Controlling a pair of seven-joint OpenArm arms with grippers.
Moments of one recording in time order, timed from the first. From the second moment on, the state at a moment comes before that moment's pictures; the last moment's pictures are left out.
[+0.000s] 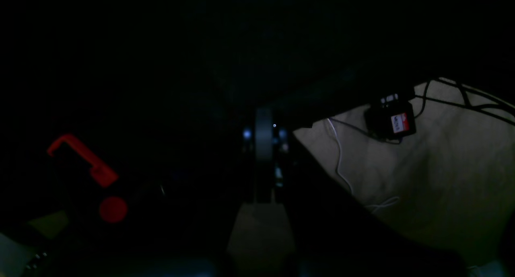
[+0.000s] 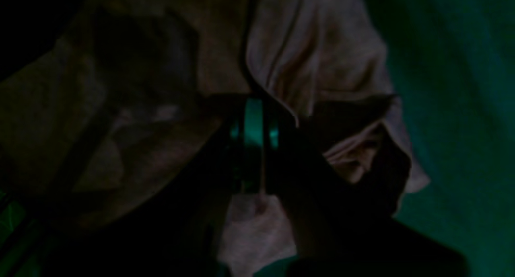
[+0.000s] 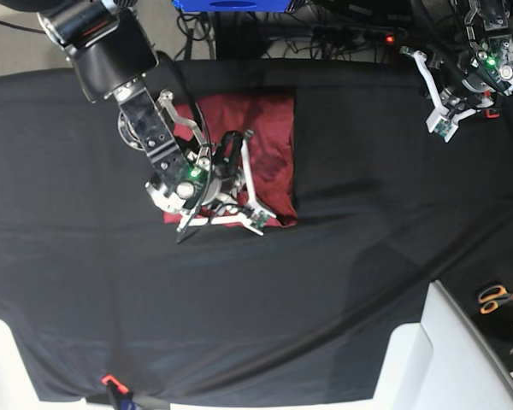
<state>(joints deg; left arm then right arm) 27.2 -16.0 -25.7 99.4 -6.8 -41.7 54.9 8.6 -1.3 -26.8 74.8 -7.3 27.1 -53.5</state>
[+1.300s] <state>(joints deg) 25.7 -16.1 -25.7 94.8 -6.8 -41.7 54.7 17.1 3.6 -26.8 72.3 -7.5 26.3 -40.3</state>
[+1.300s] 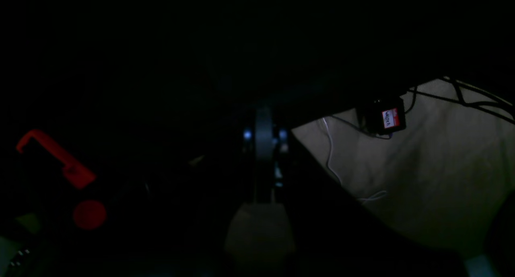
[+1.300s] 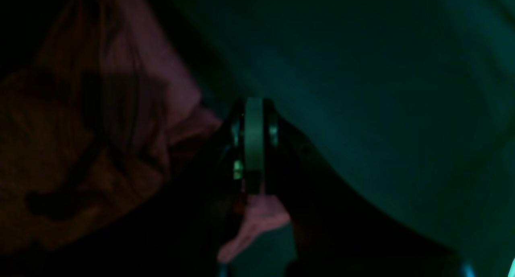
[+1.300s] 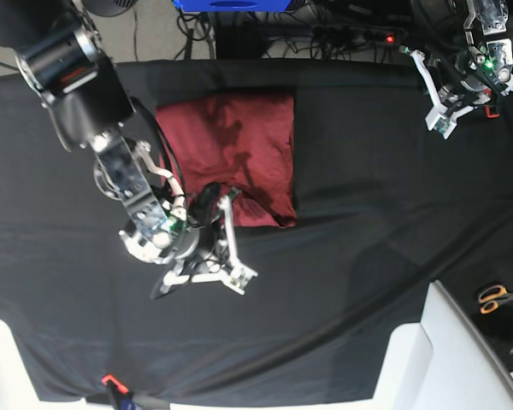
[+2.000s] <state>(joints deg) 25.1 -16.8 -25.6 94.9 -6.8 -41.7 54.7 2.5 1.0 -24.3 84.0 -7.3 26.9 -55.2</state>
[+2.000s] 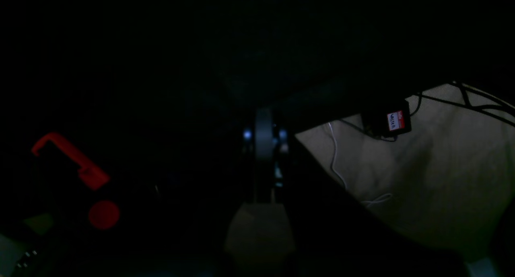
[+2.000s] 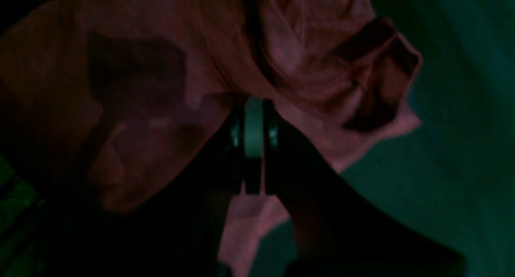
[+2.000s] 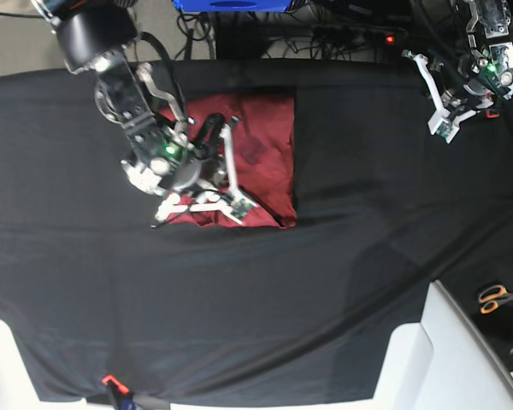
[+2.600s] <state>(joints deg) 25.3 -16.8 -25.8 94.9 -6.6 -41.7 54.7 13.7 0.3 -20.1 68.7 -7.3 27.1 -50.7</state>
